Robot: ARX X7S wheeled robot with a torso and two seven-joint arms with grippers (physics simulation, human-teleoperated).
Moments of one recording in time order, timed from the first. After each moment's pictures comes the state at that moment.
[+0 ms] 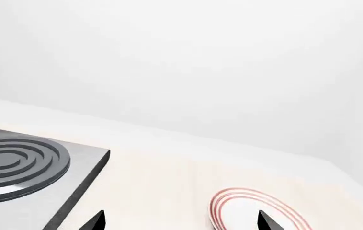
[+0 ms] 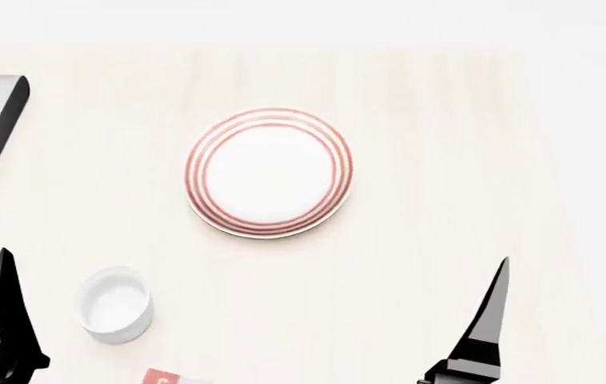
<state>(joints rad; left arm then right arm) -0.02 -0.29 -0.02 0.62 -0.49 -0.31 -0.26 -0.08 0.30 0.05 -0.70 0.31 0.16 0.32</state>
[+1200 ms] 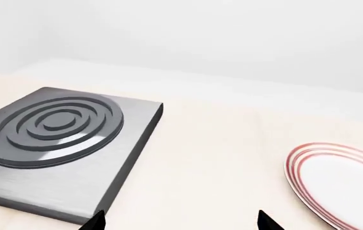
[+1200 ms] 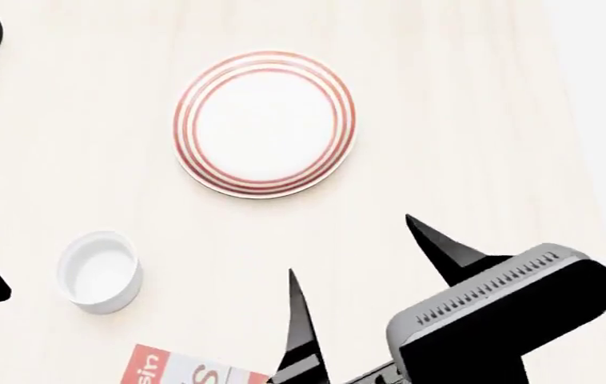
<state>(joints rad) -0.29 -0.41 -0.08 0.58 -0.63 -0.69 -0.47 0.41 0.63 -0.12 -0.93 0.84 0.93 0.29</state>
